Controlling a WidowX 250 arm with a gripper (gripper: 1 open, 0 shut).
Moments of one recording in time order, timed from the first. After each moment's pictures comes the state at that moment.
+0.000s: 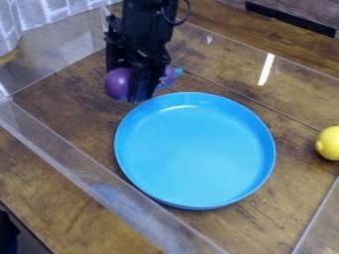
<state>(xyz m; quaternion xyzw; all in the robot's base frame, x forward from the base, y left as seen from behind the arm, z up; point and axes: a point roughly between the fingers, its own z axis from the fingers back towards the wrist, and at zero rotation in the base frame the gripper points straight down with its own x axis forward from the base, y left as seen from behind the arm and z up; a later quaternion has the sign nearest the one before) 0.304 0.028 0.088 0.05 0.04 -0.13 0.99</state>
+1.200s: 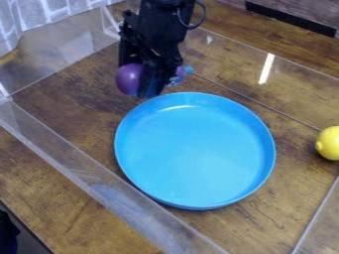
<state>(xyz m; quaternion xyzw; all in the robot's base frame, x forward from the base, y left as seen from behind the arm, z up) 0.315 0.045 0.093 0.10 0.05 -0.13 0.99</state>
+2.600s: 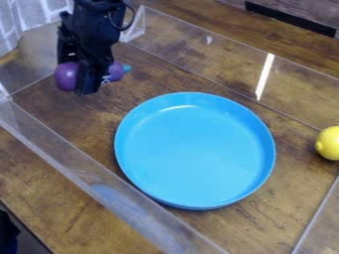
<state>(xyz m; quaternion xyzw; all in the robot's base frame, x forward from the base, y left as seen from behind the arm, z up) 0.291 0.106 0.077 0.12 0.05 -0.11 0.99</state>
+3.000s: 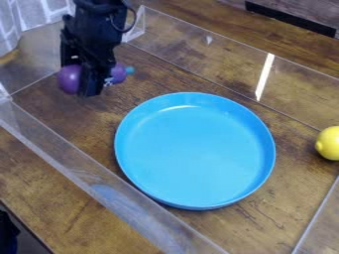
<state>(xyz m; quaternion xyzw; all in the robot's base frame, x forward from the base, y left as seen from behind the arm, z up) 0.295 0.104 0.071 0.11 0.05 -0.12 0.99</state>
